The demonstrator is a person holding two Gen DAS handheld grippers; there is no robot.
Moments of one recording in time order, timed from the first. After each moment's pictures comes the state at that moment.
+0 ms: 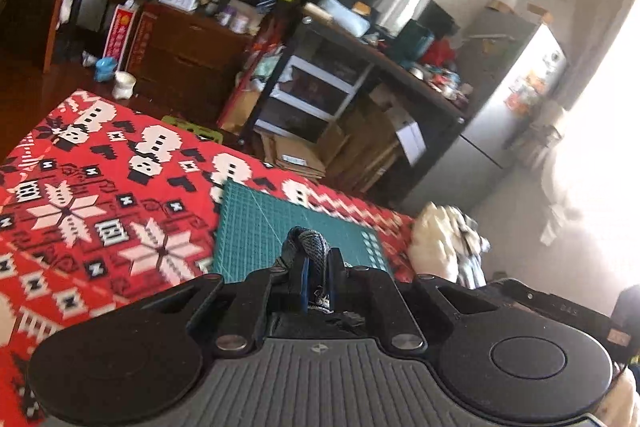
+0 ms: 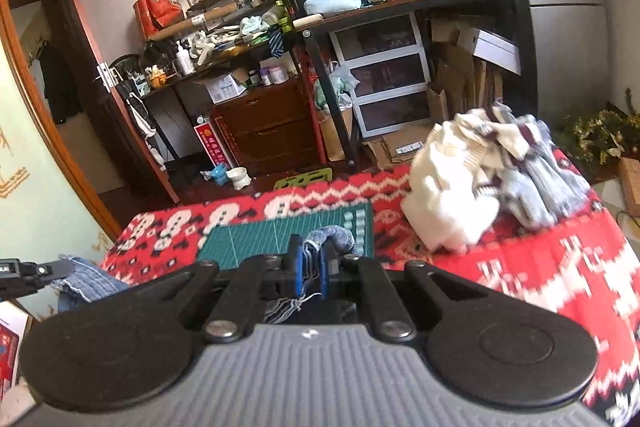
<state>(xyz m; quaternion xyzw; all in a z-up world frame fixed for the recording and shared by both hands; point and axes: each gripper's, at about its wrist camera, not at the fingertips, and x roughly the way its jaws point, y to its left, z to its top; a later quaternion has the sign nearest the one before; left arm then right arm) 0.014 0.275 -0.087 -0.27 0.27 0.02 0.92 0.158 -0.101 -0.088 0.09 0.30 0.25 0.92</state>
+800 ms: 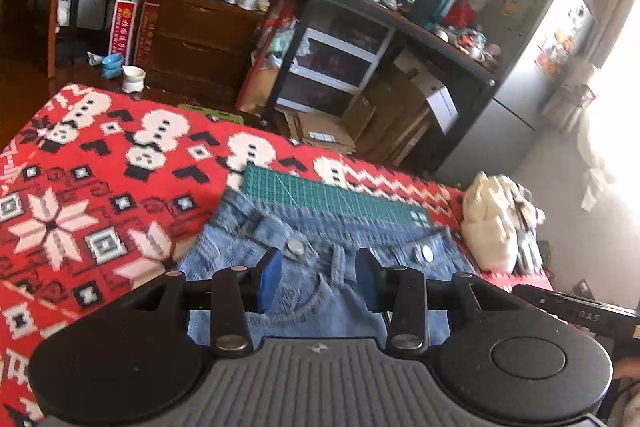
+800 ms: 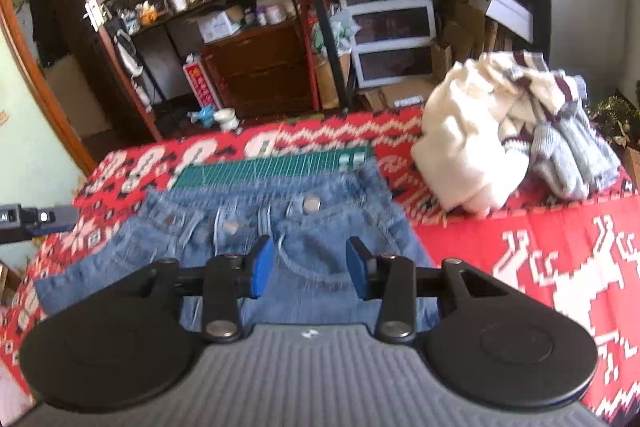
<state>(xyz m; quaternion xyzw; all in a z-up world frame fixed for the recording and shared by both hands) 0.054 0.266 -0.133 -0.22 0.32 0.04 0.92 0.174 -0.073 -0.165 0.04 0.38 0.26 0.89</state>
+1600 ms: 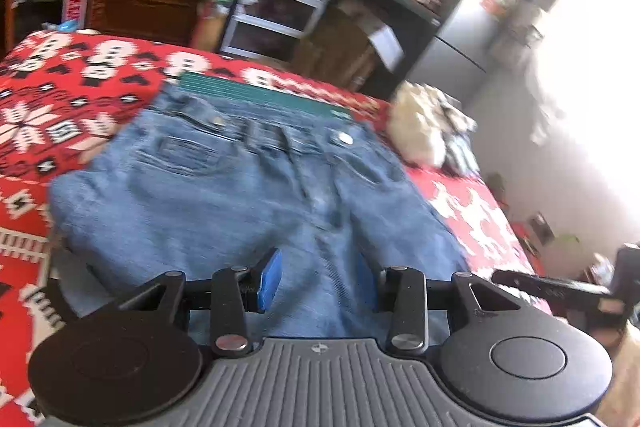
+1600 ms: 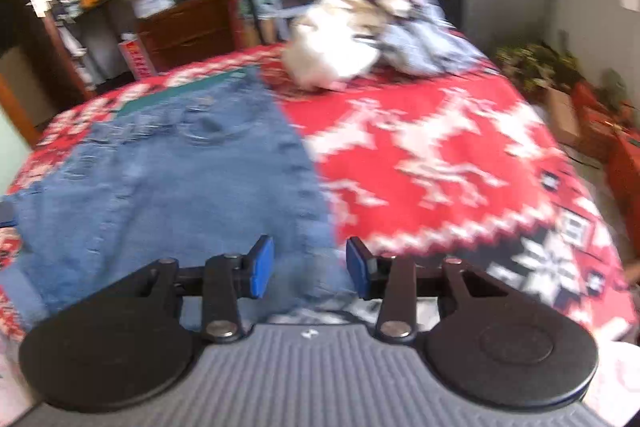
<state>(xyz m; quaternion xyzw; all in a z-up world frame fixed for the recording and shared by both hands) -0.021 0.179 -0.143 -0.21 0.37 -0.07 0.90 0.069 -0.203 -0.191 0.02 0.43 0.13 0.89</state>
